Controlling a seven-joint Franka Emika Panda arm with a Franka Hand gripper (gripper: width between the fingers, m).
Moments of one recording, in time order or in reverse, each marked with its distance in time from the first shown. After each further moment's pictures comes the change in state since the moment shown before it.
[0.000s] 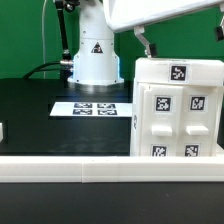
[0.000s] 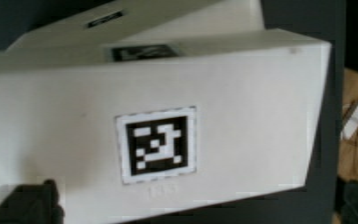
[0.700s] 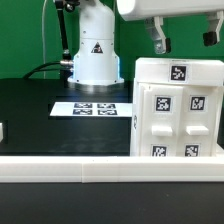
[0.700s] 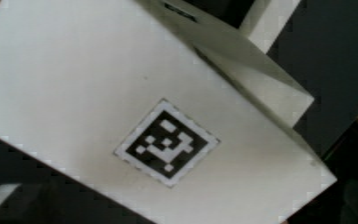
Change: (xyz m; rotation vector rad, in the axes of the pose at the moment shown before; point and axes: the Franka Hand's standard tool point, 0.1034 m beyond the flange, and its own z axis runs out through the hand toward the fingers) arm -0.008 -0.004 0.001 -0.040 -0.090 -0.655
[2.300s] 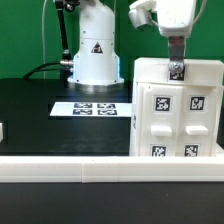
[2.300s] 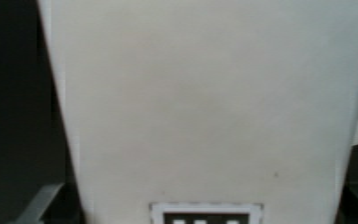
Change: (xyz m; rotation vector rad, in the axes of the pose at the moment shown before) arm -0.012 0.011 0.029 -0.056 -0.092 -0.702
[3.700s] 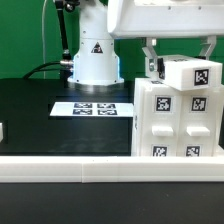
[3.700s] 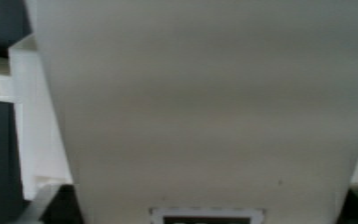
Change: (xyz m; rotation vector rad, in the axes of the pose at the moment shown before) arm 0.003 0.005 -0.001 -0.036 0.059 1.072
